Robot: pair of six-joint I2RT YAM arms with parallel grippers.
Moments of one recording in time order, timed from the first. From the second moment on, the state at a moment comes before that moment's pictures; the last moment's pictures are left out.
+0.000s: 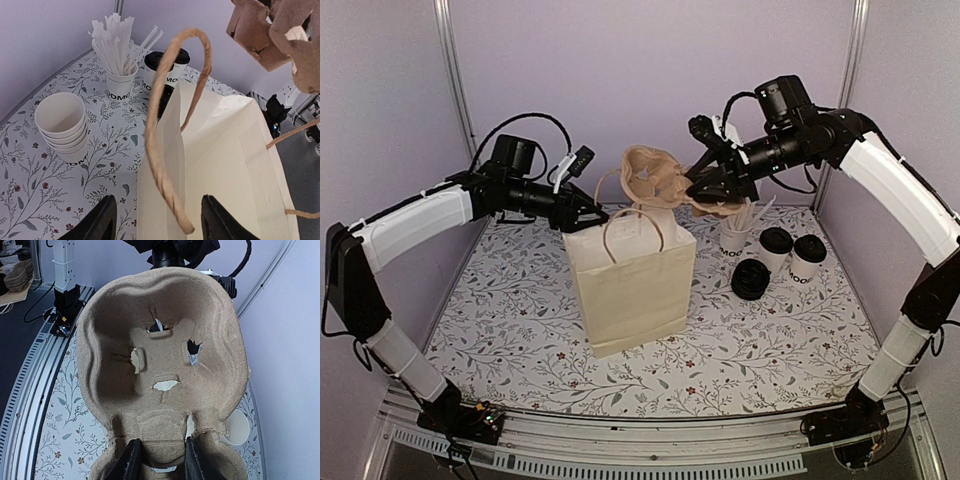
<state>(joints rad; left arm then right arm) -0.46 1.57 1.37 -0.39 0.75 0.16 0.63 1.68 1.97 -0.95 -0.69 -0.79</state>
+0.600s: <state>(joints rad) -0.57 1.66 1.46 -0.45 0.86 0.19 0.70 1.70 1.97 -0.94 -0.76 -0.75</state>
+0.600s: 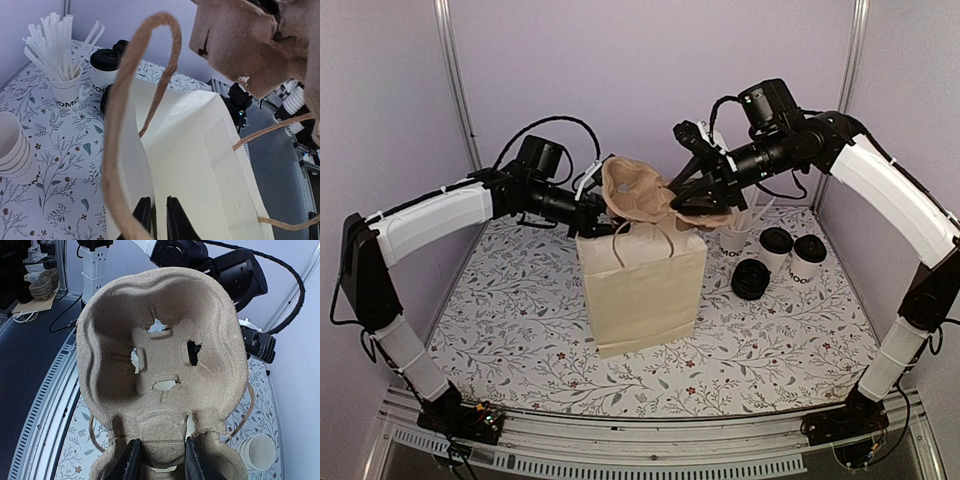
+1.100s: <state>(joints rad) -0.62 1.70 1.50 -0.46 0.99 0.17 0.82 1.70 1.97 -0.94 -0.80 -0.74</state>
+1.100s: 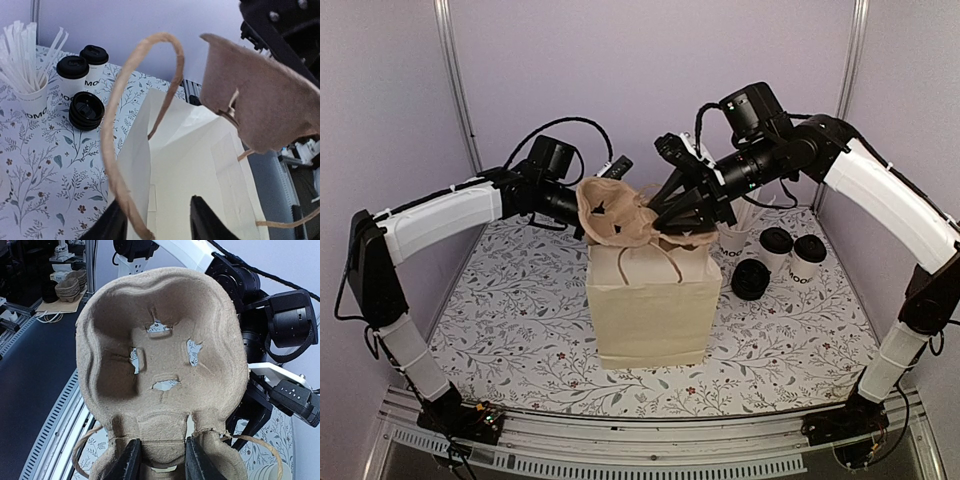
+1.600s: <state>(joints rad) -0.47 1.47 1.32 -0.28 0.91 0.10 0.83 1.74 1.93 -0.90 -0.84 -0.71</state>
